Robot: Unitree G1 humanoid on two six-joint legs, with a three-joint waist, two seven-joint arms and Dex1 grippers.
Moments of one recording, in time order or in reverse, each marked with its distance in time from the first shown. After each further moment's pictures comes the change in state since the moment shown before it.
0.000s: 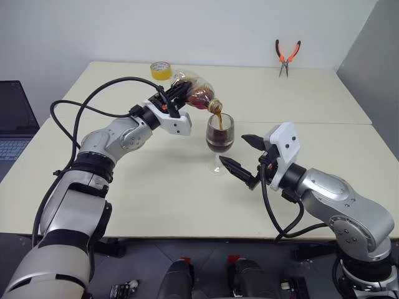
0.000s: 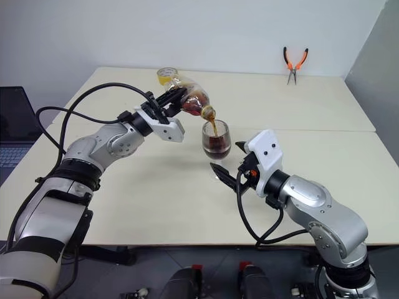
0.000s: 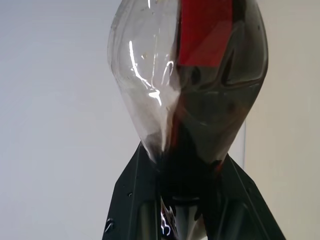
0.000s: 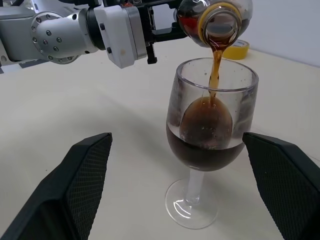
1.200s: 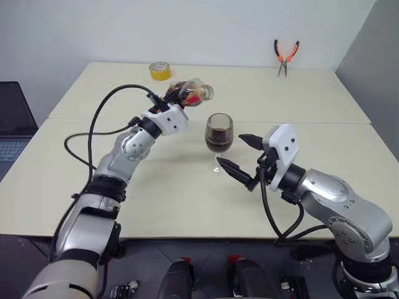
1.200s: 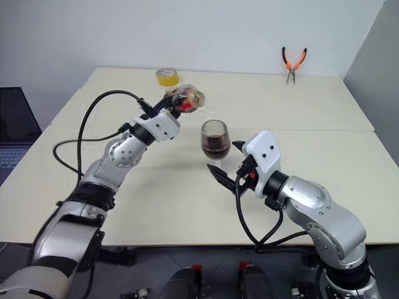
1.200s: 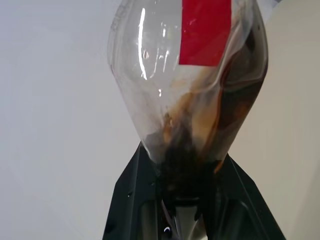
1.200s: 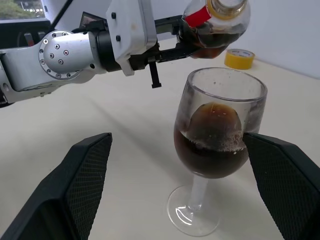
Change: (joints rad) left arm 0.275 -0.133 0.194 -0.277 -0.495 0.298 -0.340; right arm 0.029 -0.027 0.038 -0.005 -0.042 -0.080 0.074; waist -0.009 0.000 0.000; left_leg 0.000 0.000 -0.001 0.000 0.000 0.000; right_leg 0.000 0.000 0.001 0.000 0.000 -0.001
